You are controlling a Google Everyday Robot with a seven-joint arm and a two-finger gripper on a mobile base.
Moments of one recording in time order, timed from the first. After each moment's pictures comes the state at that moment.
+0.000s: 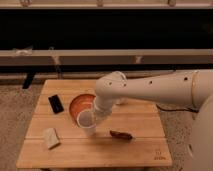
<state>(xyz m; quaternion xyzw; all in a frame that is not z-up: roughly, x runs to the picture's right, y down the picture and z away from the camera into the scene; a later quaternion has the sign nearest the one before) -0.042 0.141 0.700 -0.35 0.15 0.66 0.65</state>
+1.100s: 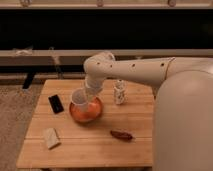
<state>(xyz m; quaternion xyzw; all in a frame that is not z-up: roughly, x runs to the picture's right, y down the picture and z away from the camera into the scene) -0.088 0.052 0.775 -0.30 0.11 0.65 0.69</state>
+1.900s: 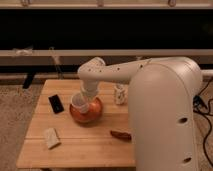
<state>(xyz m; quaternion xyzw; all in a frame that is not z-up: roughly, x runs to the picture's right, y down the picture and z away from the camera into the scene) -0.100 0.067 0.827 -0.28 0.13 0.65 0.70</state>
